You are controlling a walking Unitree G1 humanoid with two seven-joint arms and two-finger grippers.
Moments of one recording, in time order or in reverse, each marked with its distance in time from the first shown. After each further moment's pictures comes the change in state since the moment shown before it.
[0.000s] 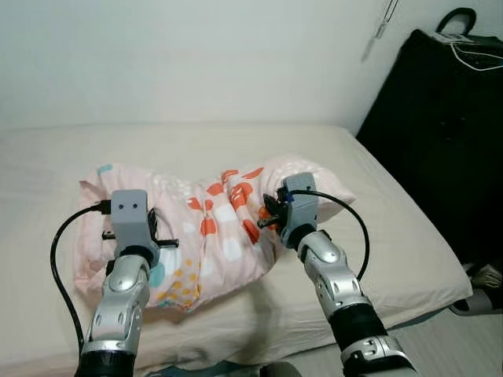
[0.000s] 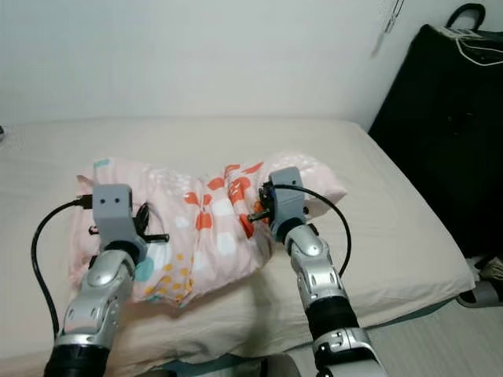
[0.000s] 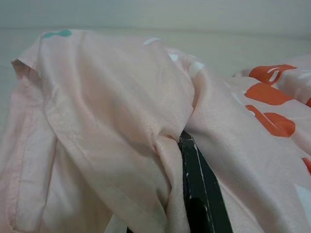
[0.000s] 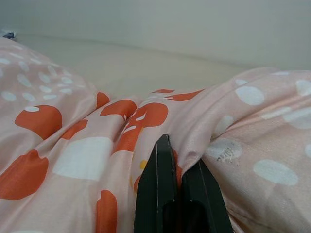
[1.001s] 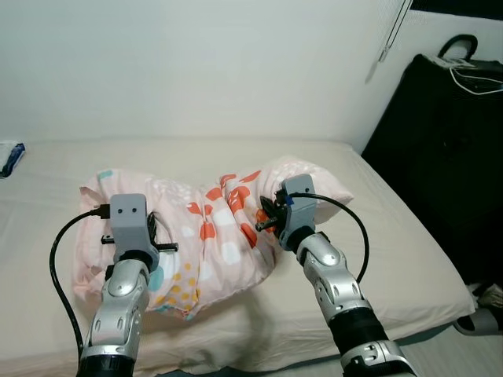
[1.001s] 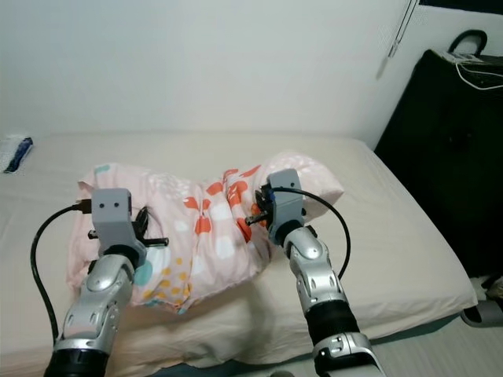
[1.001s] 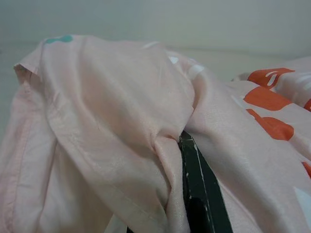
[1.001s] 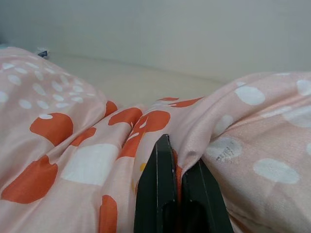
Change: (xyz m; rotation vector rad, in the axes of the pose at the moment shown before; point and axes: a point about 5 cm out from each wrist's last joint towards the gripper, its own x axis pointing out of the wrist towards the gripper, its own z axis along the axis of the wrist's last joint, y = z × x) left arm 0.000 0.000 -0.001 -0.003 -0.006 0.000; right arm -0.001 0.003 0.004 0.006 -0.023 0.033
